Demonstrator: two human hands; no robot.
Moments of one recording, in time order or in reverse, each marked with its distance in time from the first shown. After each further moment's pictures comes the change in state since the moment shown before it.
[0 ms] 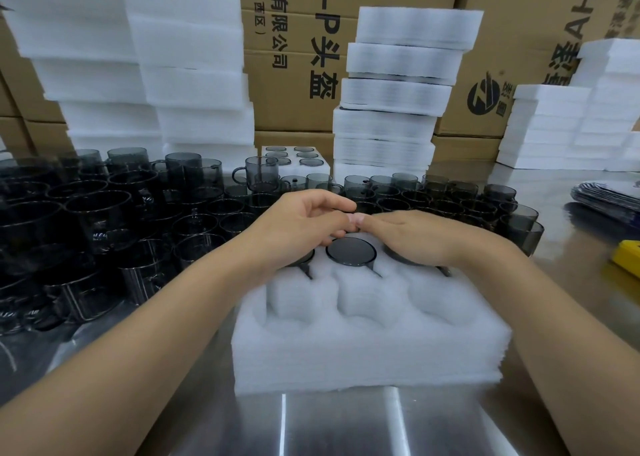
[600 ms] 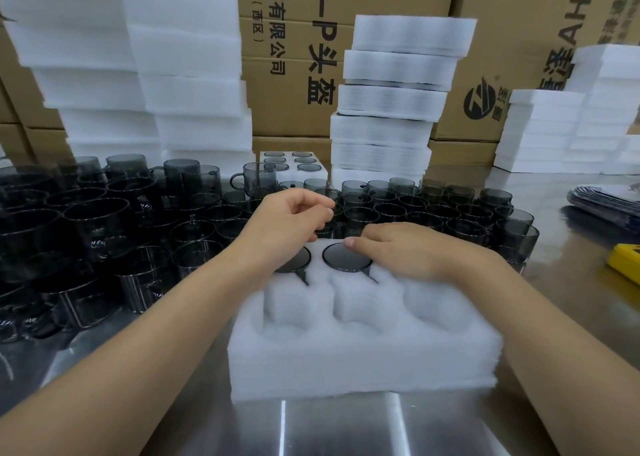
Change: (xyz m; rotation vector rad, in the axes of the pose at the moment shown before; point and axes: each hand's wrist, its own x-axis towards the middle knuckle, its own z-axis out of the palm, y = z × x) left_hand 0.002 -0.001 0.000 0.016 0.254 0.002; right_hand 0.005 0.003 0.011 -0.108 0.029 -0.007
